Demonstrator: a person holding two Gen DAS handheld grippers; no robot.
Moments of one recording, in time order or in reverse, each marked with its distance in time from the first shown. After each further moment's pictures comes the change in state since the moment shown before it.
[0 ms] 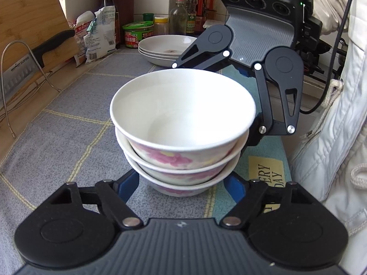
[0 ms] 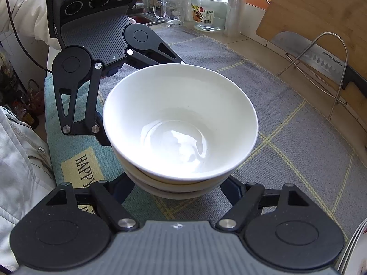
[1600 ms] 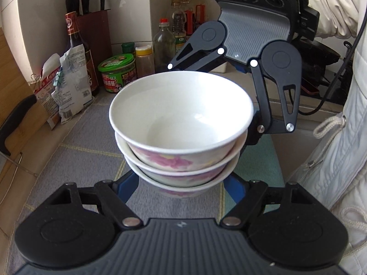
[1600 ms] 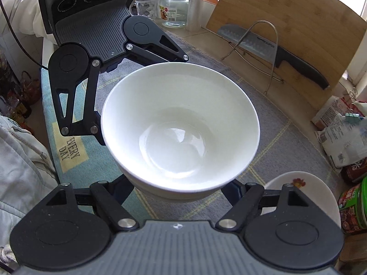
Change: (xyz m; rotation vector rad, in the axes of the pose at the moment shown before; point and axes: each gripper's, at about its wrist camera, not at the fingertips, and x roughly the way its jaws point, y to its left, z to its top) left arm 0.076 -0.025 0.135 0.093 -0.033 0.021; right arm -0.102 -0.090 -0.052 -0.003 0.044 -0.066
